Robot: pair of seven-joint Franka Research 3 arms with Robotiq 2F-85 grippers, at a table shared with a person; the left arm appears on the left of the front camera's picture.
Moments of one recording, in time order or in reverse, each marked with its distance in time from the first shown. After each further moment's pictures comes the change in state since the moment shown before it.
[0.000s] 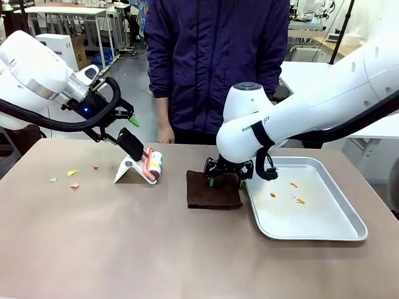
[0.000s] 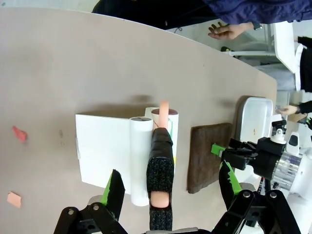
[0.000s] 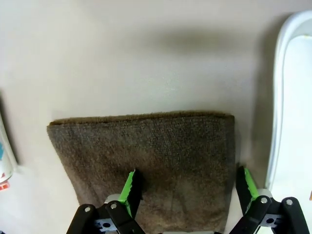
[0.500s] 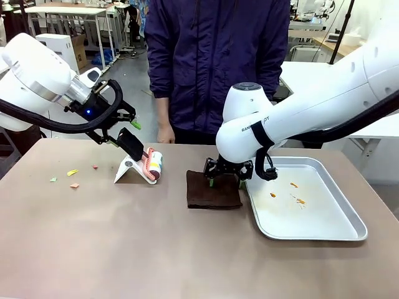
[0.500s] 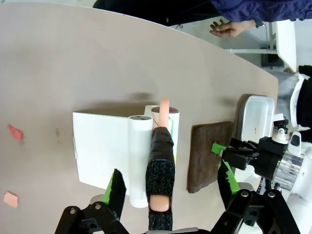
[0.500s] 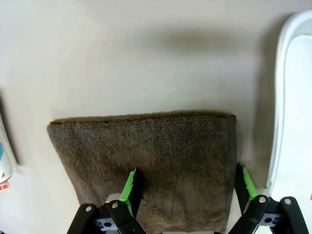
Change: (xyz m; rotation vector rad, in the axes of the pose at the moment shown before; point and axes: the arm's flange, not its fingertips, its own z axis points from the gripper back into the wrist) left arm -0.001 -0.001 -0.007 0.002 0.013 0.005; right arm -0.001 0.001 -0.001 0.000 0.001 0.001
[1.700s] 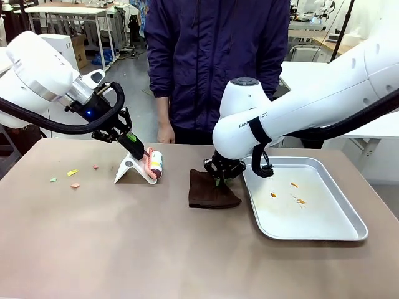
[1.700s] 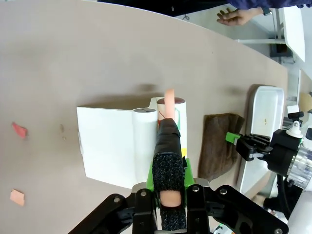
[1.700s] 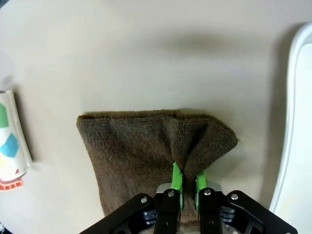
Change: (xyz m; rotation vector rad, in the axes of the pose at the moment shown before) left arm -0.003 -0.003 -0.002 0.047 0.037 -0.043; right arm 0.001 0.012 0.012 0.026 -0.015 0.002
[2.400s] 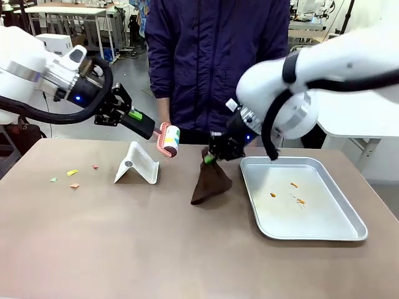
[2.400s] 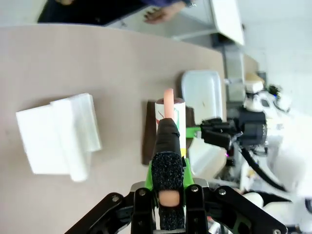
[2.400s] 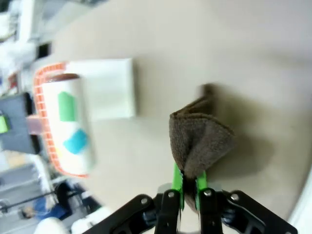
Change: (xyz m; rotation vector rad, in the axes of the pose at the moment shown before) left arm -0.031 -0.024 0.052 -0.327 -0.007 -0.130; right arm -0.004 -0.037 0.076 0.589 -0.017 0.097
